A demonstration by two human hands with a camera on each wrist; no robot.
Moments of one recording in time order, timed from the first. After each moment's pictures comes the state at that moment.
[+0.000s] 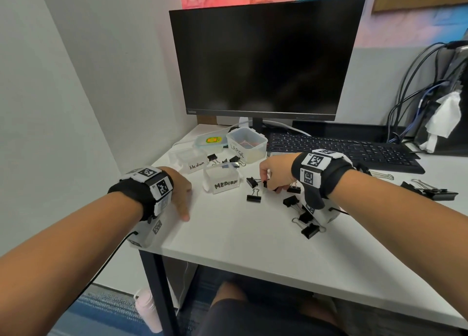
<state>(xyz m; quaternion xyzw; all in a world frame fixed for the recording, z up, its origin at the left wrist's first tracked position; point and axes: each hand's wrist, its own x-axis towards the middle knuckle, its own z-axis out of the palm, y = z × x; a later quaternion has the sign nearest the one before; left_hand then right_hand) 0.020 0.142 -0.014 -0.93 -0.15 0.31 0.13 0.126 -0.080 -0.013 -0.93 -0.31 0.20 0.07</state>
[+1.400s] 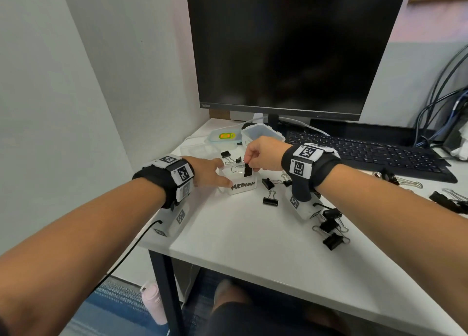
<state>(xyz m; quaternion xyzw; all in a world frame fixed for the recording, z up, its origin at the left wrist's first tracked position) 0.044 0.139 -0.013 -0.97 -0.16 0.20 -0.05 0.136 -0.014 -0.007 -0.89 -0.38 0.11 0.20</state>
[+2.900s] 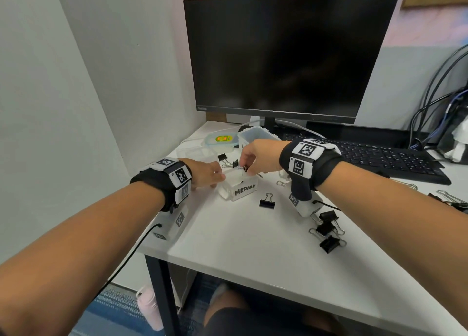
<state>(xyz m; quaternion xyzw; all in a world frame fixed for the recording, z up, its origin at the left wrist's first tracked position) 0.045 0.137 -0.011 -0.96 -0.15 0.21 -0.09 0.134 -0.017 0.006 -0.89 -0.42 0.13 0.09</state>
